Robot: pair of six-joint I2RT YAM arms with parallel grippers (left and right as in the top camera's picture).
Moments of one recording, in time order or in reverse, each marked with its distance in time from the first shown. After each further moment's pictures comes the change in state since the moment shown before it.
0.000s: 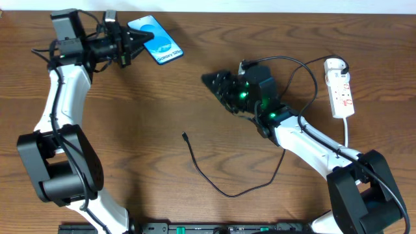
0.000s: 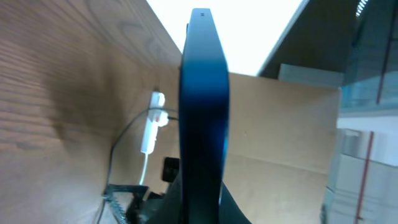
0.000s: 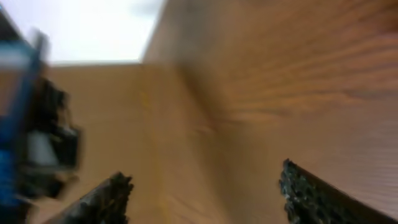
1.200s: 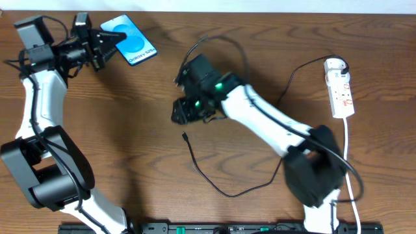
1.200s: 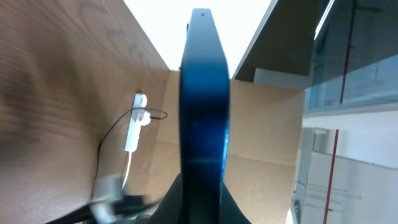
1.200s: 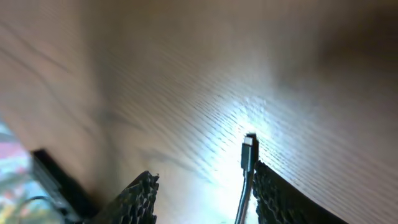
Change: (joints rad) left arm 0.169 0.000 0.000 0.001 0.159 -0.005; right arm 0.230 0.382 0.675 -0.982 -0.026 -0.832
